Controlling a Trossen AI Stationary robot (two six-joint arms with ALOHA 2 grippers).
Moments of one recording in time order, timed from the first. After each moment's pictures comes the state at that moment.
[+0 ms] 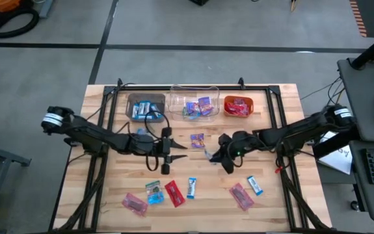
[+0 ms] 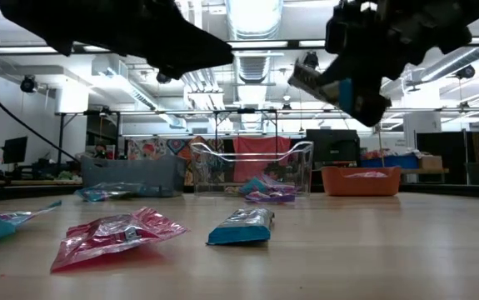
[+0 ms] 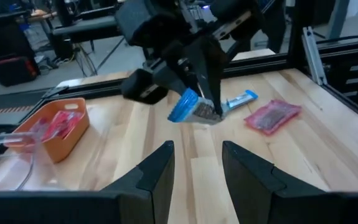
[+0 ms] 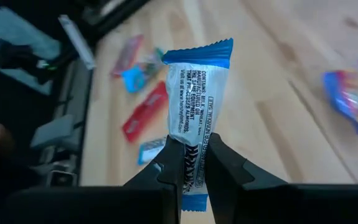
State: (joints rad) left arm -0.20 1.45 0.64 0.60 -0.19 0.09; right arm 0.15 1.32 0.62 0.19 -0.11 0.64
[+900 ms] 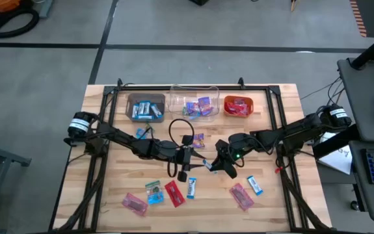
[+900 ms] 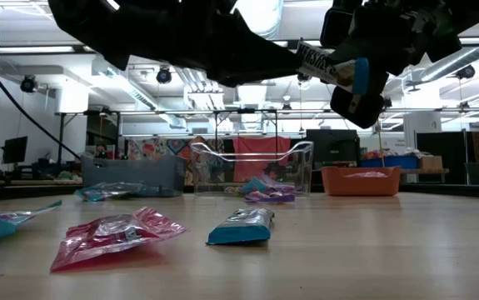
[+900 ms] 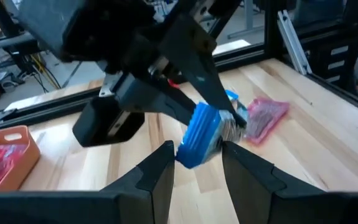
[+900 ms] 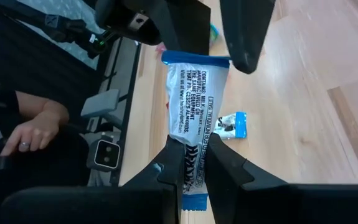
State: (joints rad) left arm -0.19 1.78 0.89 0.66 -0.07 0.19; right arm 0.15 1.37 0.62 0.30 -0.32 0.63
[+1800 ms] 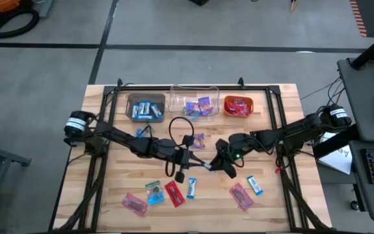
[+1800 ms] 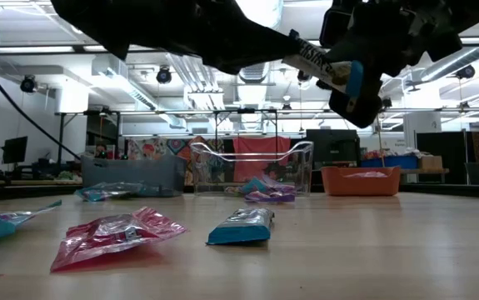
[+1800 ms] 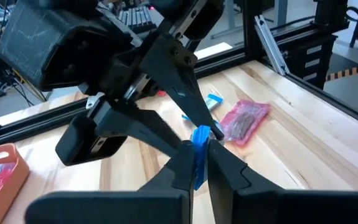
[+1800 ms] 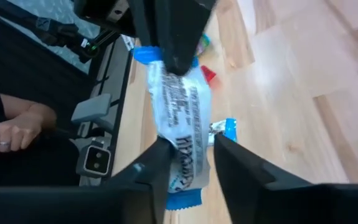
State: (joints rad) left arm -0.19 1.73 0.91 0.59 0.01 0.23; right arm 0.15 1.37 0.62 0.30 -0.28 0.61
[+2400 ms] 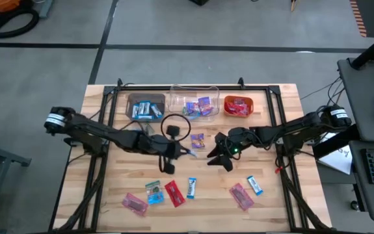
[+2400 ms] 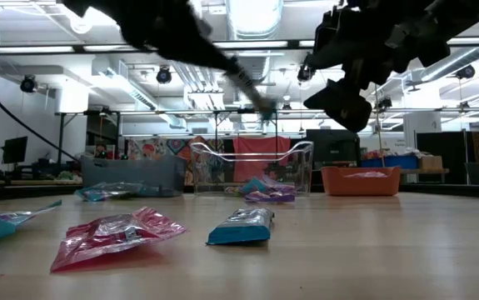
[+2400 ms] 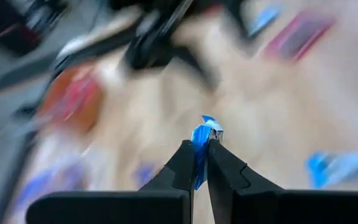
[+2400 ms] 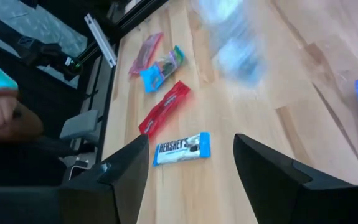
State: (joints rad) left arm -0.19 1.46 0.91 0.04 -0.26 0.26; right arm 0.07 1.37 0.62 0.29 -0.28 0.62
